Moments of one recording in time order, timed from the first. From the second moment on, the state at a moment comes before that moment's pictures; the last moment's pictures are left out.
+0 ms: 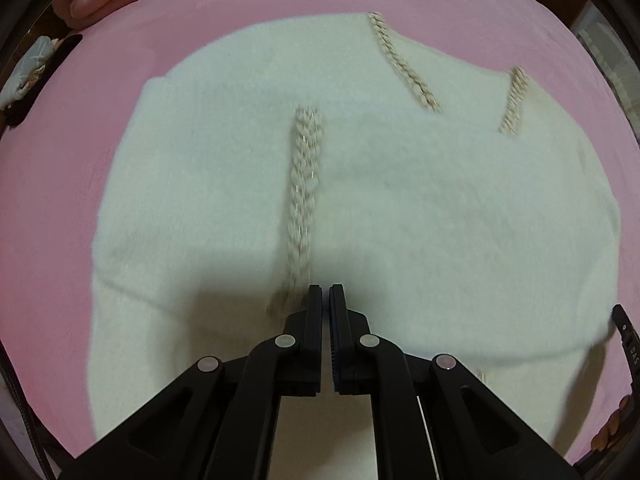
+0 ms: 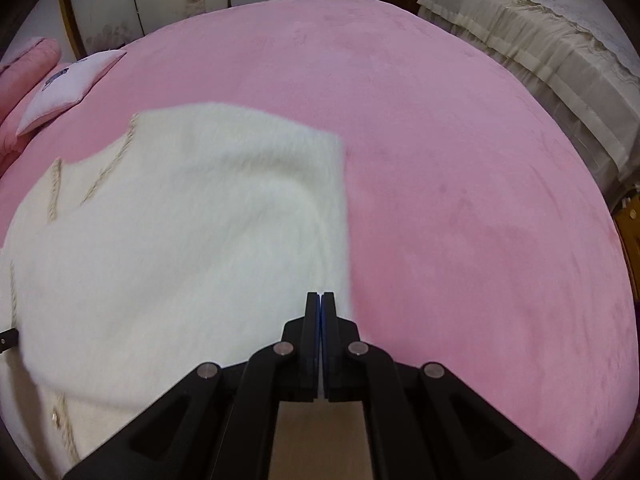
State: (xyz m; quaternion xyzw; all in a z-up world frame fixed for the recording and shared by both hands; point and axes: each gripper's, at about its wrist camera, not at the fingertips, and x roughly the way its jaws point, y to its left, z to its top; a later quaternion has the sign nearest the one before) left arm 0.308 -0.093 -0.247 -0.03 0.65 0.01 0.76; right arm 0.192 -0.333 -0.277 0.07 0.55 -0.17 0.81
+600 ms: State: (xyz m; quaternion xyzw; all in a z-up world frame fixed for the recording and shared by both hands) left arm 0.131 -0.034 -0.187 -0.04 0.65 0.00 0.76; right arm 0.042 -0.220 -0.256 0.21 0.61 -0.16 0.75
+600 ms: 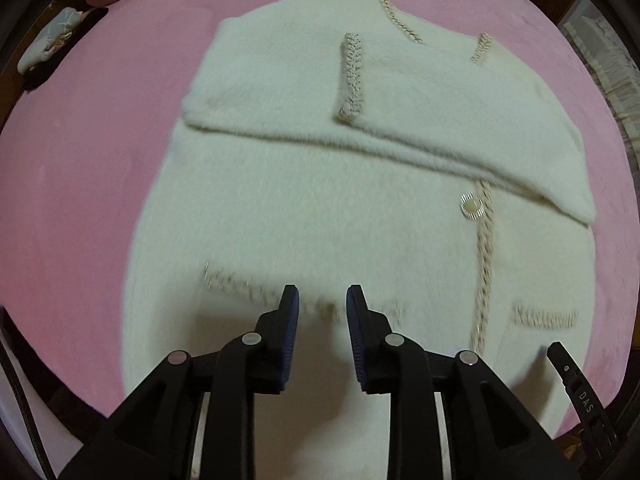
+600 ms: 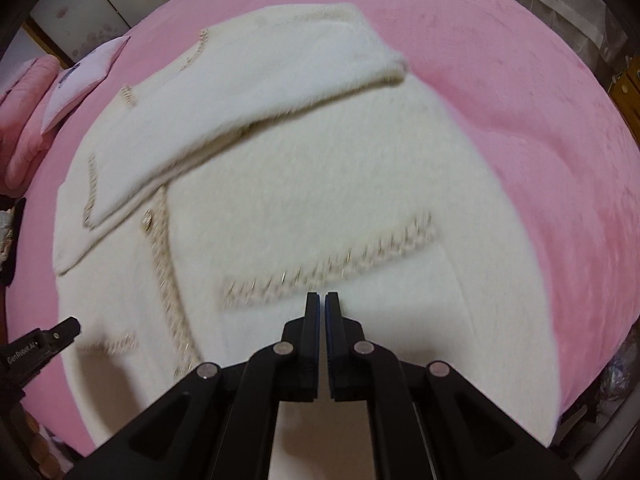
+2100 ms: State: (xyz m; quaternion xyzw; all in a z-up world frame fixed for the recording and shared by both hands) left arm -0.081 0.021 -0.265 -0.21 0.69 0.07 0.69; right arm -0.179 -0.306 -0.297 0.43 0.50 -0.17 0.73
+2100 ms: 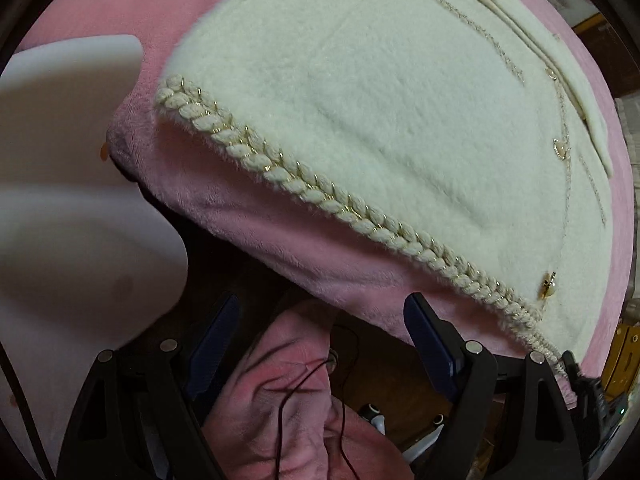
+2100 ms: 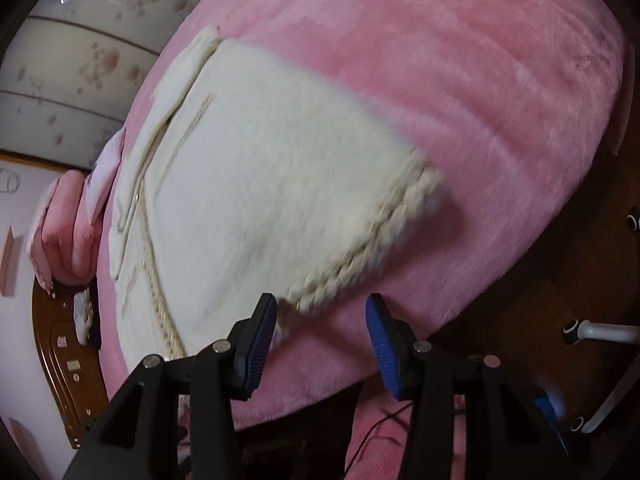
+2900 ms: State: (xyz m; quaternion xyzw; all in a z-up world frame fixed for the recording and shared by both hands) left arm -0.046 0.061 -0.260 -0.28 0.53 0.17 0.78; right arm -0.136 -0.328 -0.231 0.40 0.46 -0.11 0.79
